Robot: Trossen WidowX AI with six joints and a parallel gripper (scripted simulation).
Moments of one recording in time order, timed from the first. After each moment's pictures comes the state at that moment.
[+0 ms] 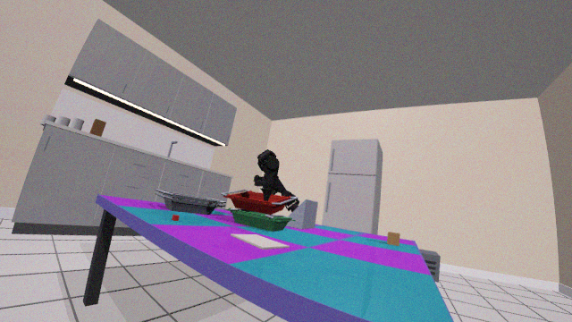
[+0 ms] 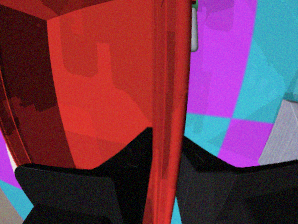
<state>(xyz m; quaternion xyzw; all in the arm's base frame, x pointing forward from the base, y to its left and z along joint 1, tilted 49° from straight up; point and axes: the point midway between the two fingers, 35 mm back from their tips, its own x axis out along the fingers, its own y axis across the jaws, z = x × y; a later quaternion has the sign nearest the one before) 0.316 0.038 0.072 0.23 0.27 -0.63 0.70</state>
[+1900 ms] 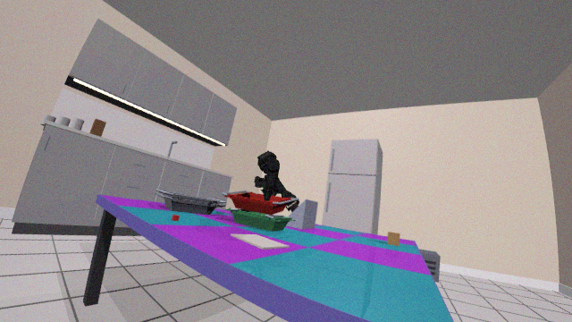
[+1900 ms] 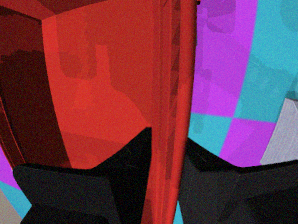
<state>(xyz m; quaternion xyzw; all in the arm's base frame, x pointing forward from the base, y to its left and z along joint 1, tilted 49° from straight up) 0.314 0.035 0.066 0.23 0.27 -0.63 0.70</state>
